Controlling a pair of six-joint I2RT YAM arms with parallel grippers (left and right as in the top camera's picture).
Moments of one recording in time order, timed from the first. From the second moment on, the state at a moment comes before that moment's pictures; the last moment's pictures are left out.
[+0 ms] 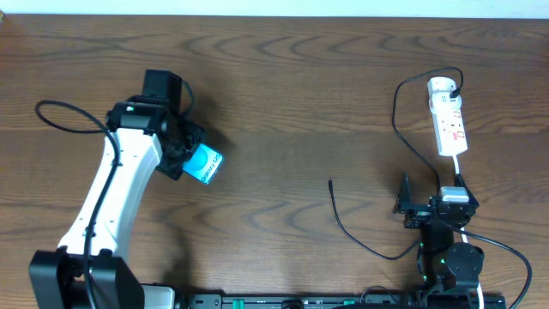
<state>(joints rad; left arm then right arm) -0.10 1.55 1.23 -1.06 0.03 -1.11 -0.01 0.01 0.01 -0.07 0.05 -0.05</state>
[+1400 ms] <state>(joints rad) -0.11 1.61 1.22 -1.06 -0.01 -1.11 -0.01 1.32 1.36 -0.88 -0.72 0.08</state>
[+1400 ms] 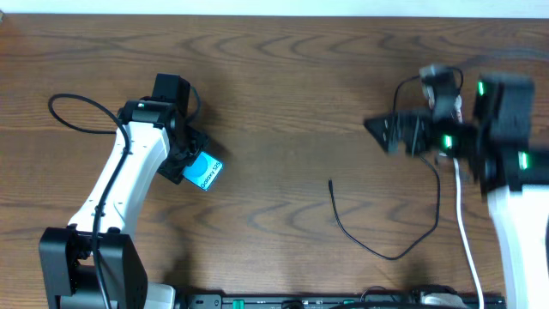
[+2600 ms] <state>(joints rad) -0.11 1.61 1.22 -1.05 0.16 -1.47 0.45 2.00 1.42 -0.45 -1.00 0.62</state>
